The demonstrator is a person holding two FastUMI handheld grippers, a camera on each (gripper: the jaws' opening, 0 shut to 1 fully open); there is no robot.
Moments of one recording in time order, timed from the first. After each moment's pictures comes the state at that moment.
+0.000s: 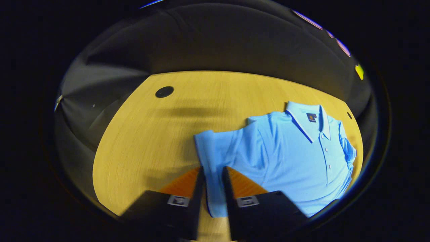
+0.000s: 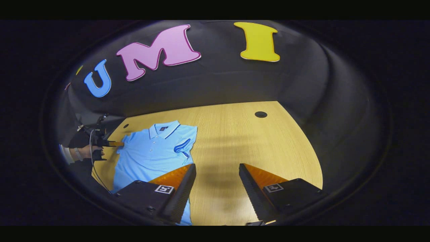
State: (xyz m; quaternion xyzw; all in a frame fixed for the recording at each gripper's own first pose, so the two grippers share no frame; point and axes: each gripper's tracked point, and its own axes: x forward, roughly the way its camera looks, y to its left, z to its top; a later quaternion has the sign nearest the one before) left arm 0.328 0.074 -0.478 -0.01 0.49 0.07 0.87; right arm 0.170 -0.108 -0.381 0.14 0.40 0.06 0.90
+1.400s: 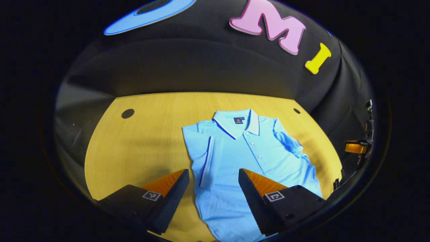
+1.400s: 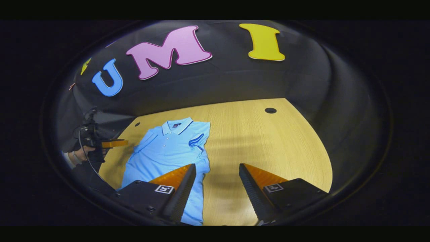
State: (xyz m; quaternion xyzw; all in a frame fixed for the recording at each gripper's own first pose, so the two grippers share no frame) left arm 0.250 -0.025 -0.365 -0.06 0.42 -0.09 0.90; right arm 0.130 -0.081 -0.368 0.17 0.39 0.09 0.90
